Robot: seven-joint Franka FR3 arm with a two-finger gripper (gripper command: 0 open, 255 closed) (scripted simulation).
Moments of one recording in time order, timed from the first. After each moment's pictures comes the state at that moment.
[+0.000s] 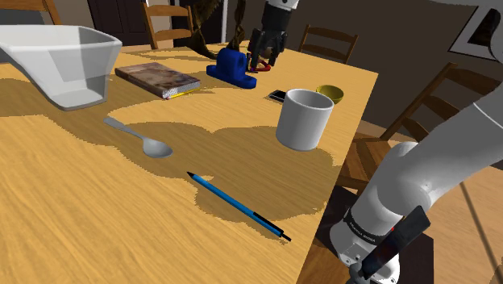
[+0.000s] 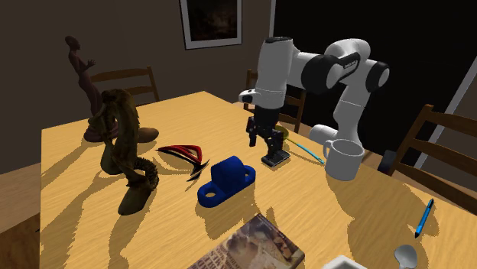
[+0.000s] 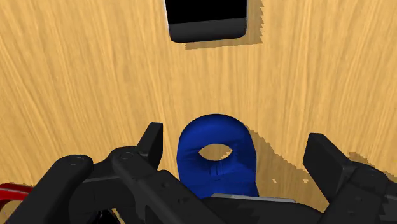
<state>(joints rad) 0.00 -0.33 0.01 -1.95 0.03 1.74 0.04</state>
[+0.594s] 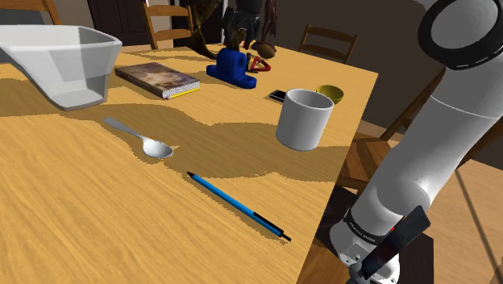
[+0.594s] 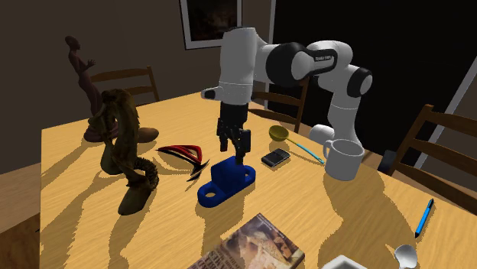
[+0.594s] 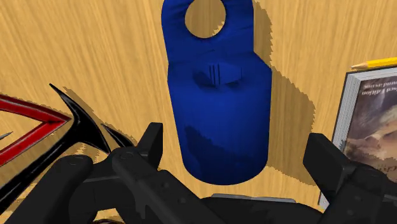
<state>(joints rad) -0.01 0.00 -0.02 -1.53 0.13 1.71 0.03</state>
